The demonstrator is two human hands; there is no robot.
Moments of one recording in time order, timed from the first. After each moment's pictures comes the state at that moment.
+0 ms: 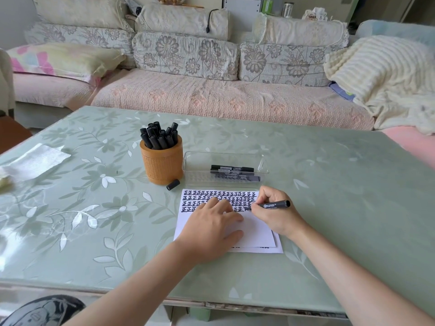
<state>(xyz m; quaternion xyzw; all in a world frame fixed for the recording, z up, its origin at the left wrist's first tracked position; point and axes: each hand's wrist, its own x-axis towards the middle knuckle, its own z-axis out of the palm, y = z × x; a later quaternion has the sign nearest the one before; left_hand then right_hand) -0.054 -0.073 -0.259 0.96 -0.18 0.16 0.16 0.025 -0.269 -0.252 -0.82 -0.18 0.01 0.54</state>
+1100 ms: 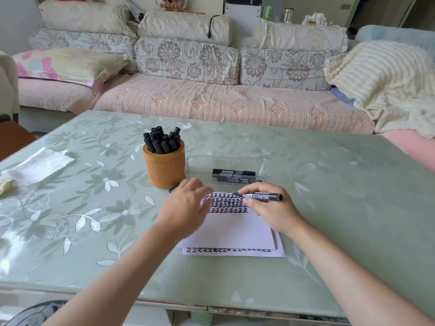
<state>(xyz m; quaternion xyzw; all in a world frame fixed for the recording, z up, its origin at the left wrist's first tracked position) -0.033 -0.020 -0.236 0.96 -0.10 0.22 0.16 0.016 -0.251 -0.218 -0.81 -0.20 0.02 0.55</state>
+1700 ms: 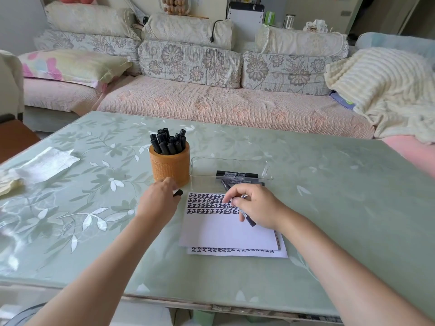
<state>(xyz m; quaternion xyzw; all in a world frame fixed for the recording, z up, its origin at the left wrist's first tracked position) -0.027 0.036 -0.232 0.96 0.13 0.14 0.18 0.006 -0.217 -0.190 -0.86 -0.27 0.12 0.42</state>
